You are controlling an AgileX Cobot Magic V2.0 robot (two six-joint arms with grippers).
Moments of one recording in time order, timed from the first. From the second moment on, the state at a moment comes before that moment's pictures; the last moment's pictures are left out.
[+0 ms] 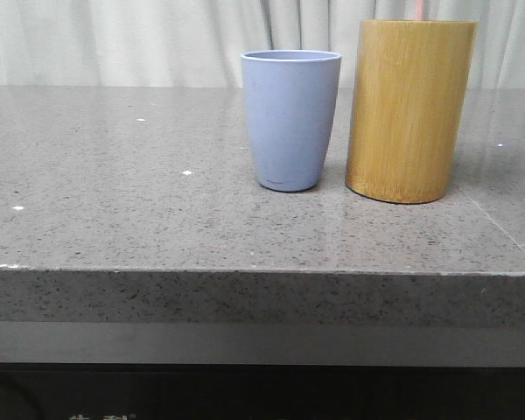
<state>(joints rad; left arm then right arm) -0.15 0.05 -0.41 0.02 0.56 -0.09 0.31 1.42 -1.11 0.11 0.11 0.03</state>
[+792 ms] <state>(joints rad) -0.15 0.05 -0.41 0.02 0.56 -0.09 0.31 1.33 -1.11 0.12 0.04 0.03</state>
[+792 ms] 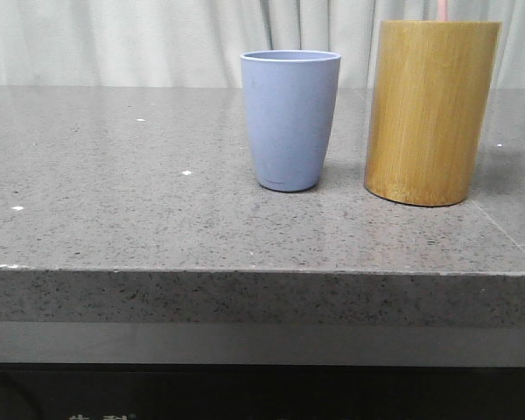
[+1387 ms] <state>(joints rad) -0.15 0.05 -0.41 0.02 0.56 -0.09 0.51 1.25 -1.23 0.12 -0.15 0.03</state>
